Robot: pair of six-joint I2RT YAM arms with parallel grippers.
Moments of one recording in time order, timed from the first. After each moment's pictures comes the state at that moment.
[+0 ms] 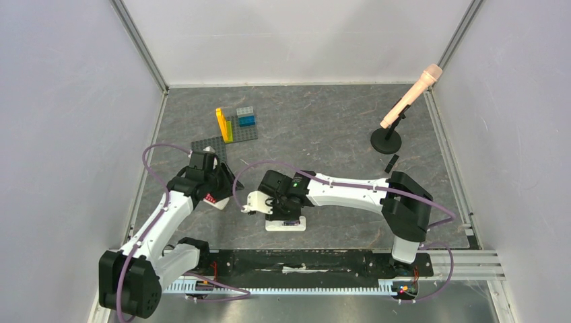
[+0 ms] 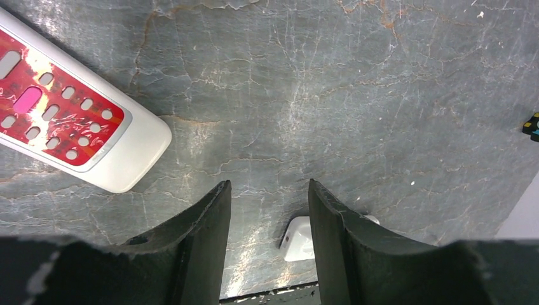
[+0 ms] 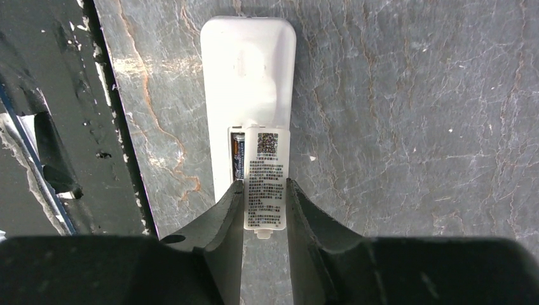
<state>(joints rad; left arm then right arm) -0.22 1.00 0.62 -0.58 0.14 -0.72 1.16 1.80 1.32 -0.75 -0.09 -0.42</state>
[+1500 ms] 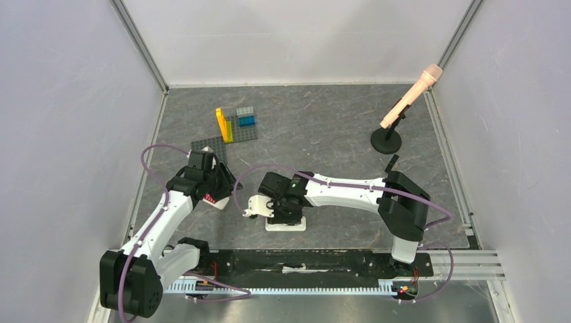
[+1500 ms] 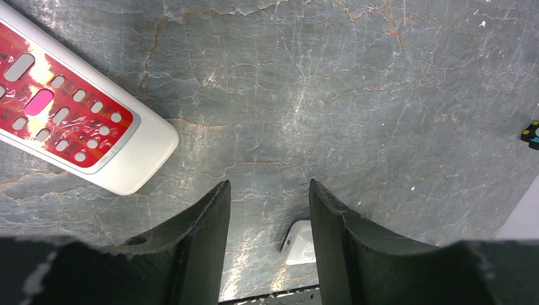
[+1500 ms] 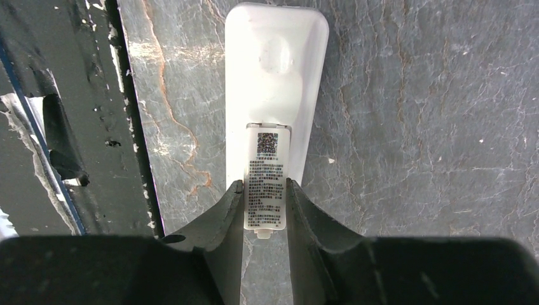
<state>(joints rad) -0.20 1.00 0.62 -0.57 0.14 -0.72 1.16 1.82 1.31 -0.78 -0.14 -0.46</state>
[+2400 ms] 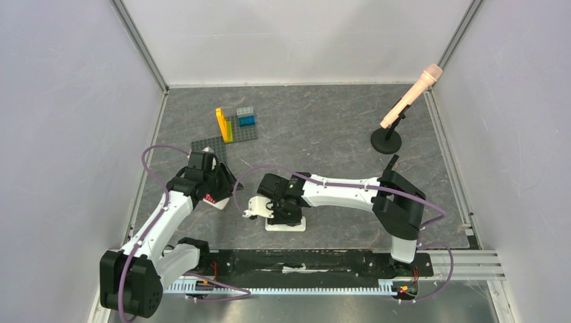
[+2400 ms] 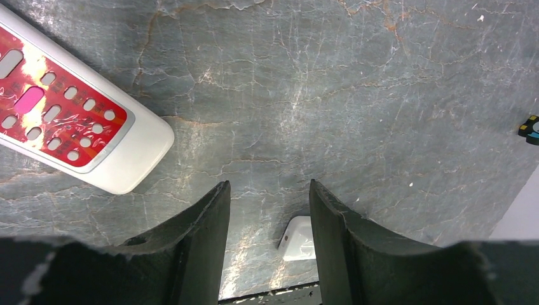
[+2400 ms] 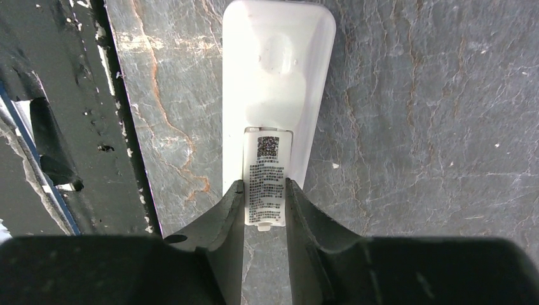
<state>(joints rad) -0.20 1.00 0.62 -0.57 0.16 -0.72 1.16 1.85 1.31 -0.78 -0.13 -0.46</state>
